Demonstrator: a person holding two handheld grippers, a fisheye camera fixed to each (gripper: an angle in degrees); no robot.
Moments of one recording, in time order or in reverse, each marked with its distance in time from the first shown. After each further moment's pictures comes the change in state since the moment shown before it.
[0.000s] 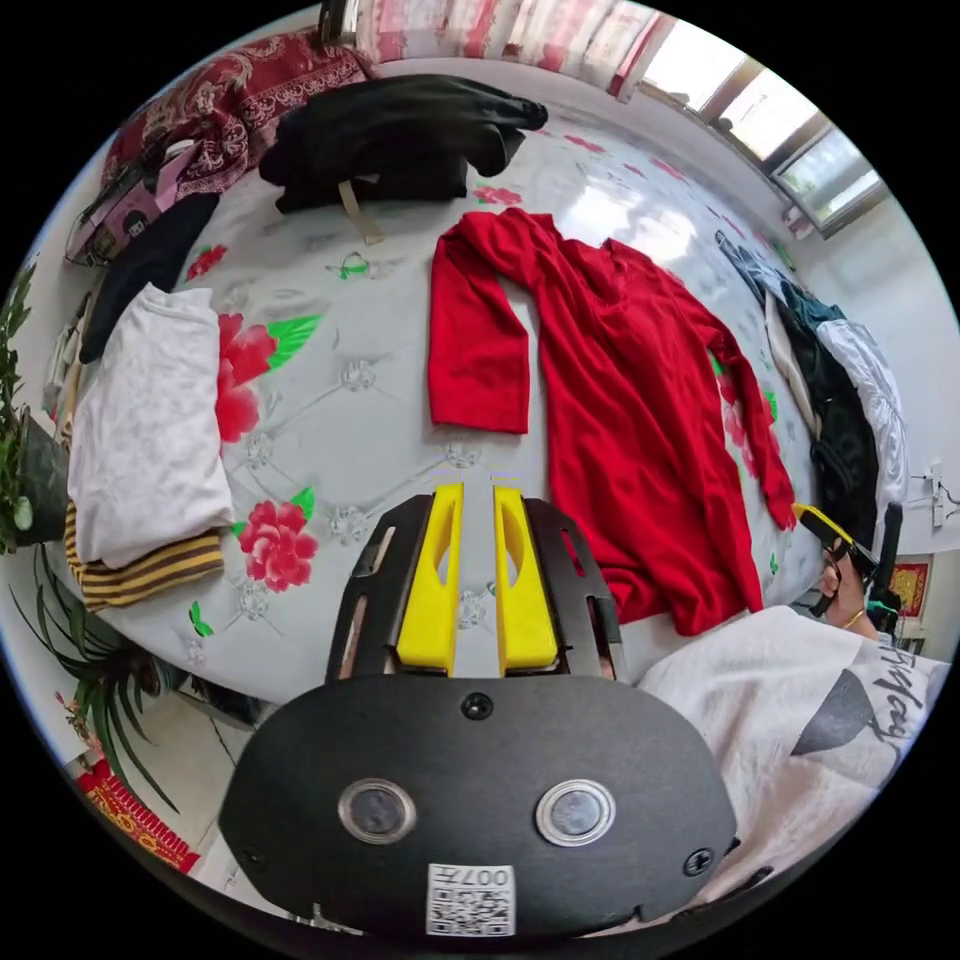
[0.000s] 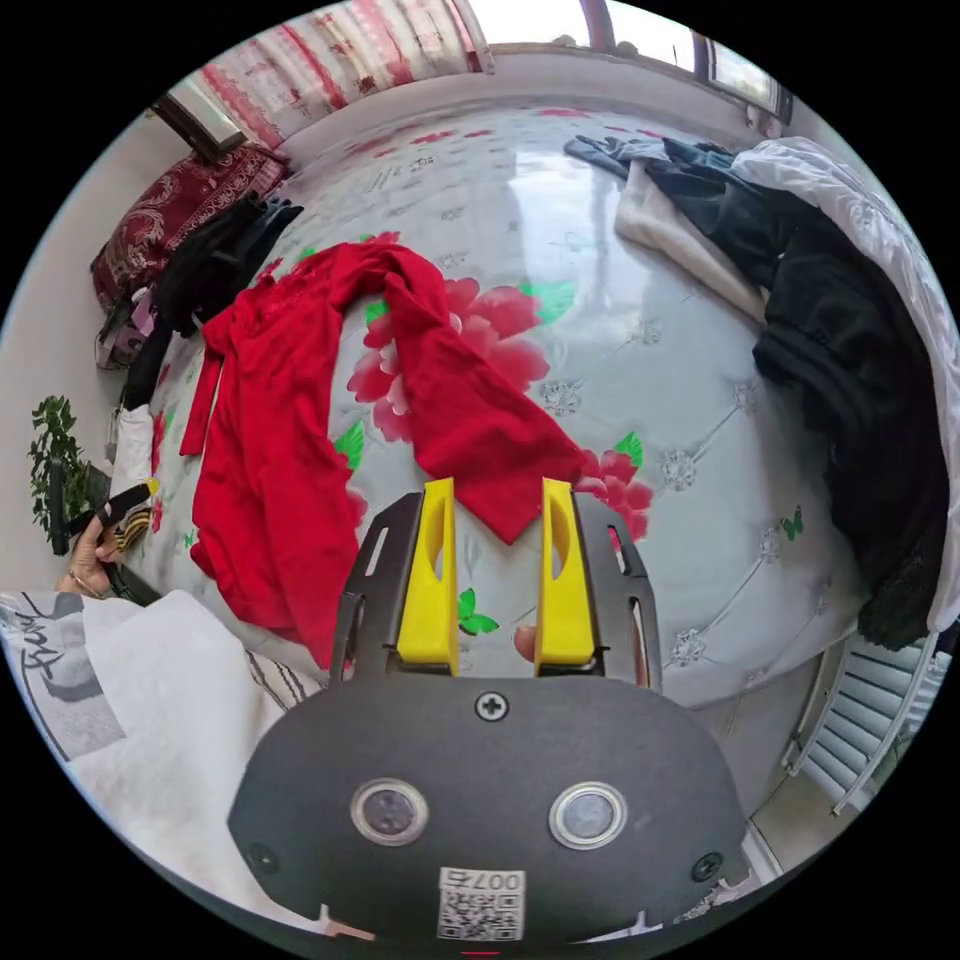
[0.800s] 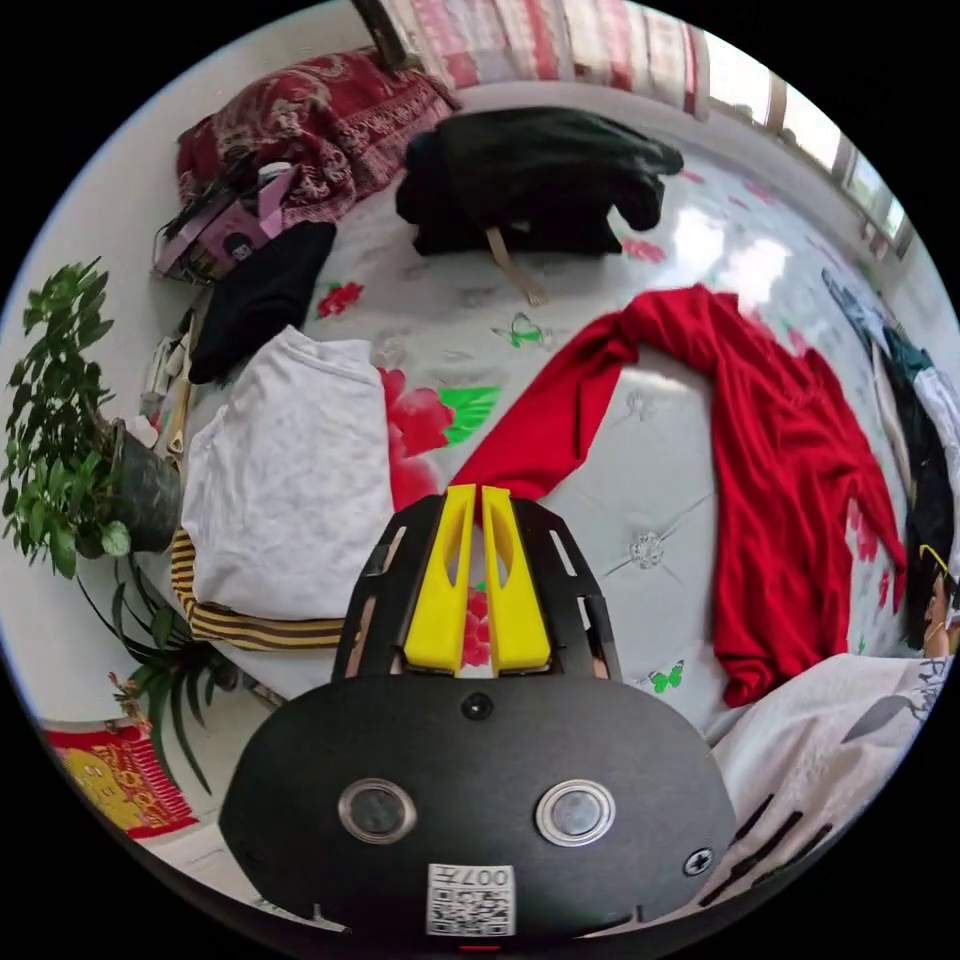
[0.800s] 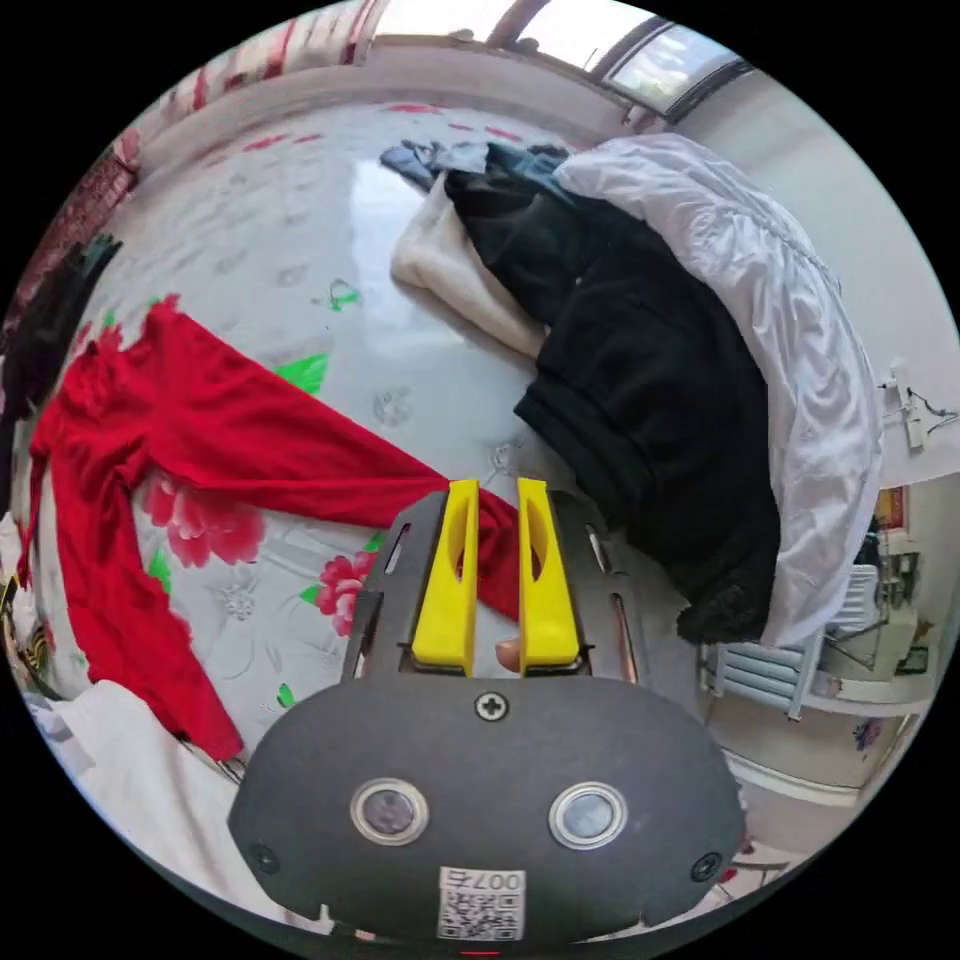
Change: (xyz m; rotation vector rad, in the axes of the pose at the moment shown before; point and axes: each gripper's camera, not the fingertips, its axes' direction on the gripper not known) left arm -0.074 -0.054 0.067 0.117 -0.291 -0.113; right arm 0.101 -0.096 -0.027 0.055 0.380 0.179
